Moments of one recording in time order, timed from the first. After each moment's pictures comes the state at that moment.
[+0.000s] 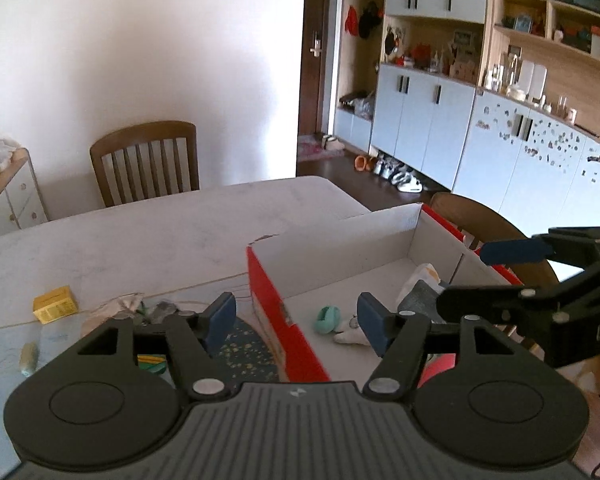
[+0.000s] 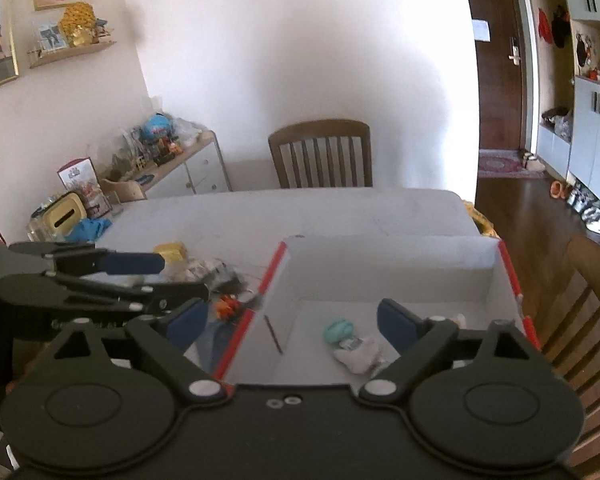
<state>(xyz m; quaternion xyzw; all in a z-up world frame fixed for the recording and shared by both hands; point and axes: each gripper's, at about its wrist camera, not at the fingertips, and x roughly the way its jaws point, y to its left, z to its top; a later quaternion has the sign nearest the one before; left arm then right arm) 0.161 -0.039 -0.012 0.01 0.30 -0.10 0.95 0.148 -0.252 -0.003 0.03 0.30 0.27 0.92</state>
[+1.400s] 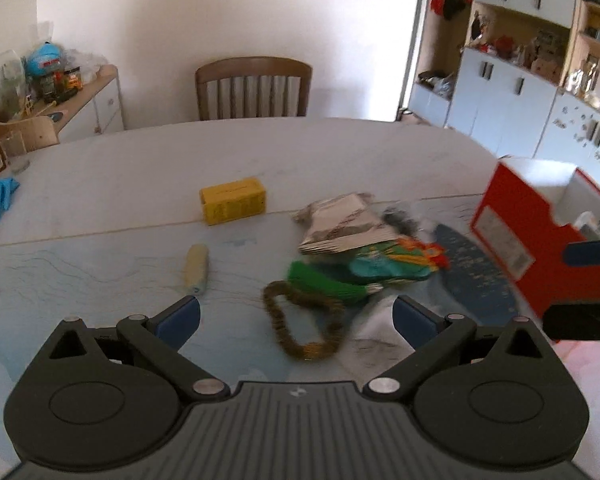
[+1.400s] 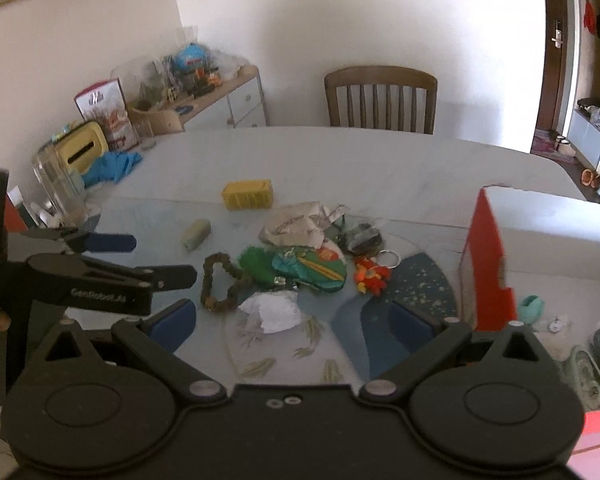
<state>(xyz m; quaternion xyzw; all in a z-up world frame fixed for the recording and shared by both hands) 0.163 0.210 -0.108 -0.02 0.36 -0.01 0.93 0.147 -0.034 -0.069 -0.03 0.37 0.28 0.88</state>
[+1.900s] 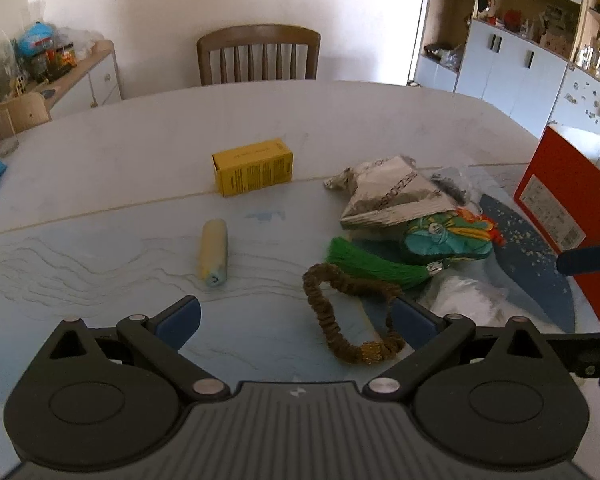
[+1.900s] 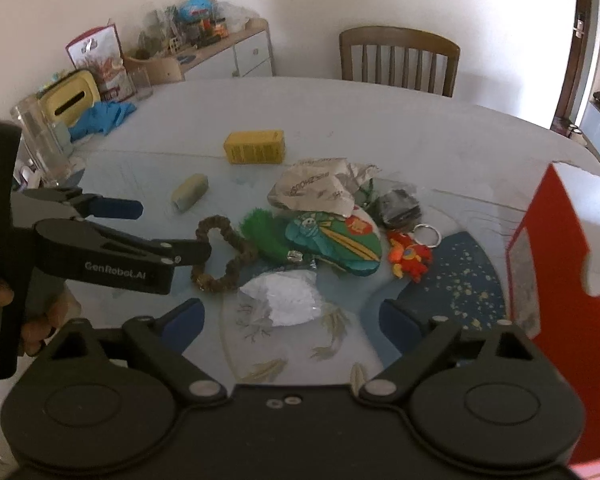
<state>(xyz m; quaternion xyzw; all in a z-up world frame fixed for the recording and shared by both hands) 0.199 0.233 -0.149 -0.01 0.40 -0.02 0.92 0.175 0.010 -0.110 -0.07 0.42 0.28 0.86</state>
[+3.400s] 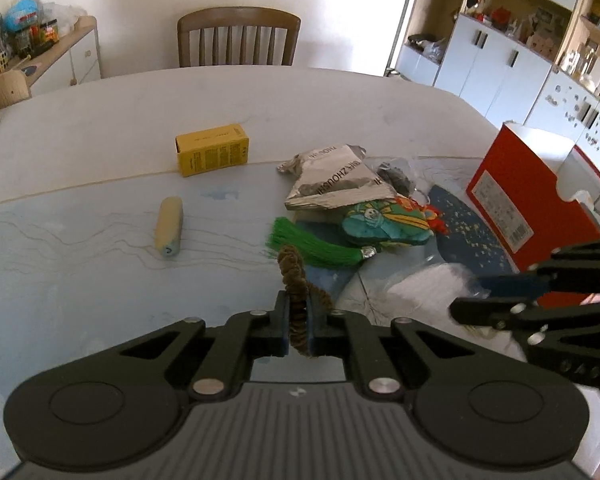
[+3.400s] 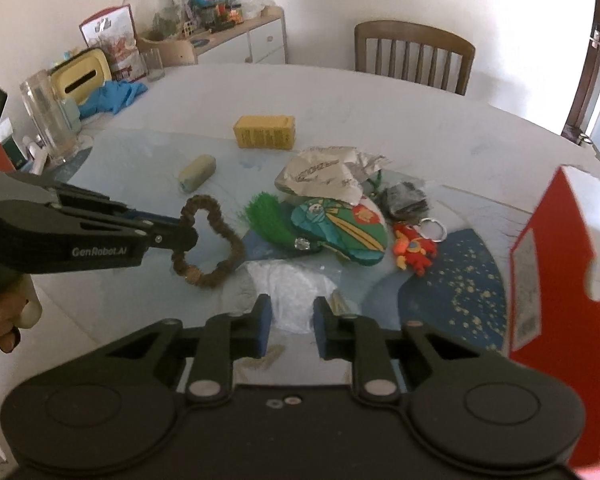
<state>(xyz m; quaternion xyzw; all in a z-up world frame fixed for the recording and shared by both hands) 0.178 0.208 -0.125 -0.05 0.43 -0.05 0.90 0.166 -0.004 -0.101 -0.09 0.42 0.29 0.85</state>
